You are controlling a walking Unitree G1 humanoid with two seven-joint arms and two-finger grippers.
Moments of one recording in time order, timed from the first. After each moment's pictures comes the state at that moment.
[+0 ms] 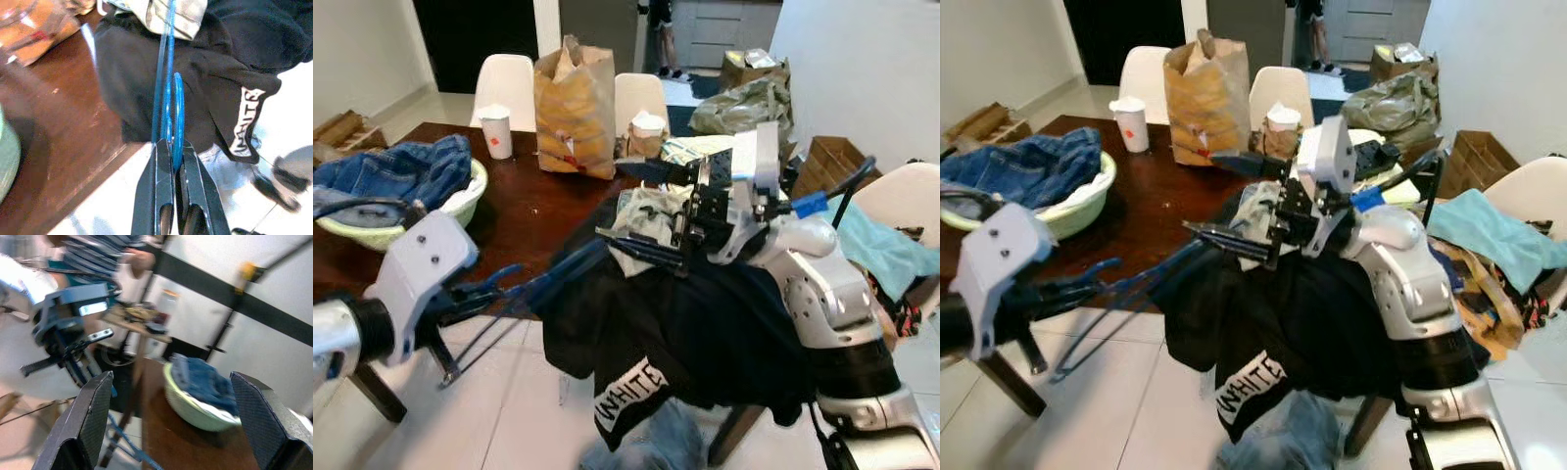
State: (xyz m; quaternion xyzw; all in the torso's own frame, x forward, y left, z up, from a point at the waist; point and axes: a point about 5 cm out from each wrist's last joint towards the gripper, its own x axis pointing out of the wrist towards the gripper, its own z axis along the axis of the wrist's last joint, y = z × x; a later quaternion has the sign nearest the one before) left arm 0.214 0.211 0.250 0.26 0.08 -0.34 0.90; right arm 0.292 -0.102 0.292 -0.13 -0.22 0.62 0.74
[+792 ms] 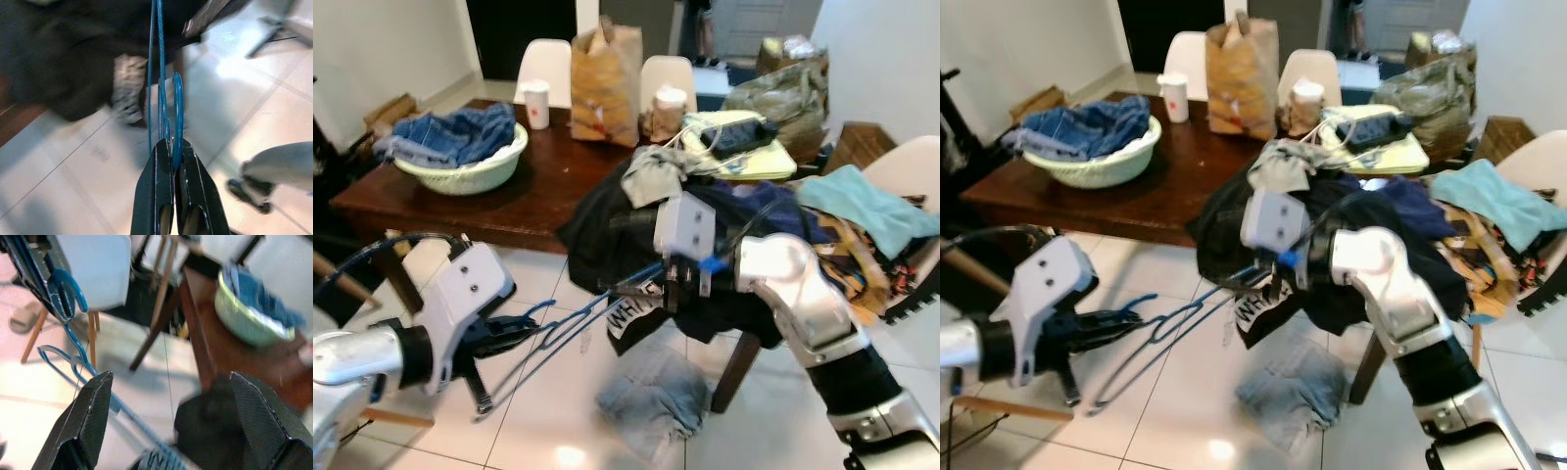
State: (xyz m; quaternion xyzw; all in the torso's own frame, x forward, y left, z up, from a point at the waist) left arm 0.214 0.178 0.218 0.20 0.10 -0.42 0.88; right arm 0.306 -0.101 0.226 -0.27 -0.08 0.58 0.76
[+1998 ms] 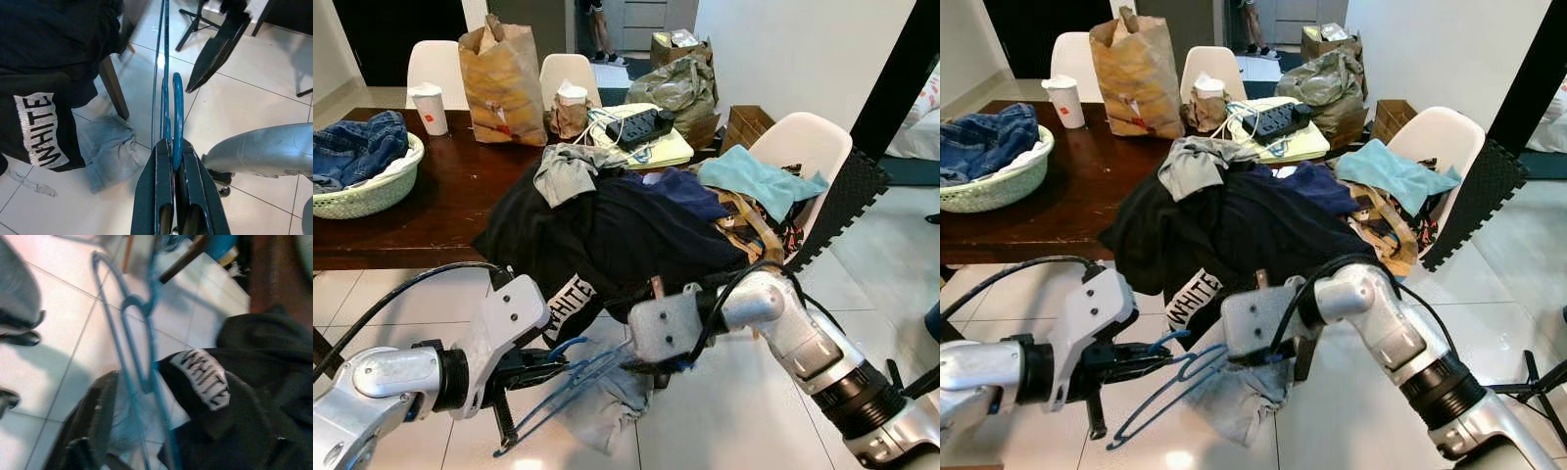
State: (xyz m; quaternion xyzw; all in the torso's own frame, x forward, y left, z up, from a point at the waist) left arm 0.210 0.160 0.198 0.19 0.14 -0.47 0.85; right arm 0.286 -0.093 0.179 -0.48 -0.02 0.65 0.59
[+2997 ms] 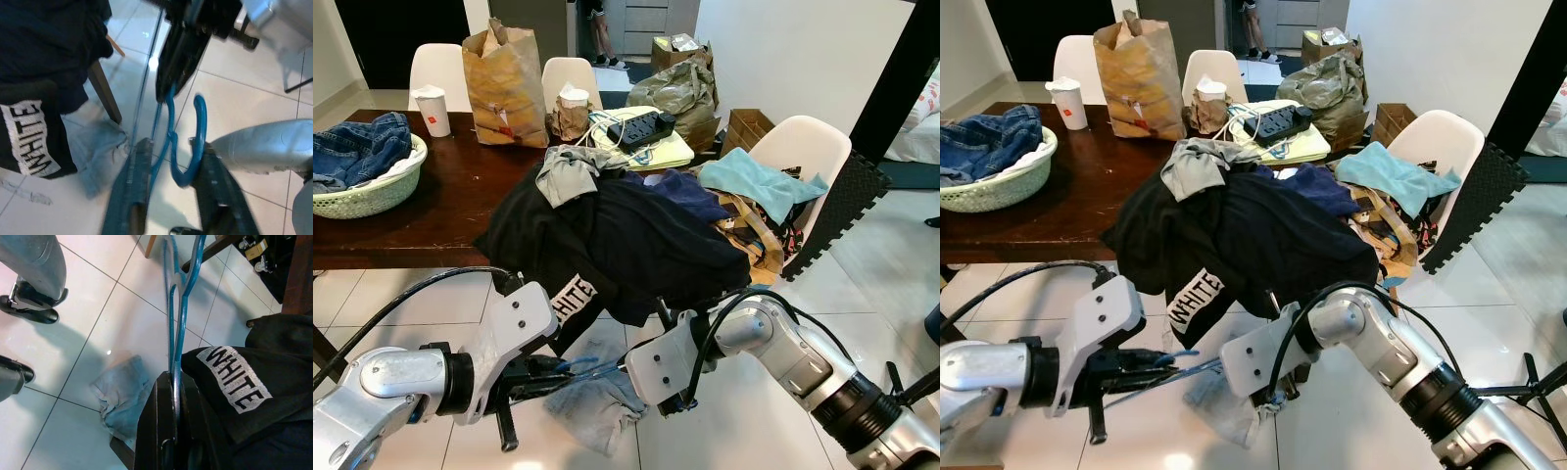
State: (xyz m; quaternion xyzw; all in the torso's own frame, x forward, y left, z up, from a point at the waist) left arm 0.212 0.157 0.205 0.19 0.13 -0.49 0.84; right arm 0.279 -0.093 0.159 -0.50 -0.01 0.66 0.56
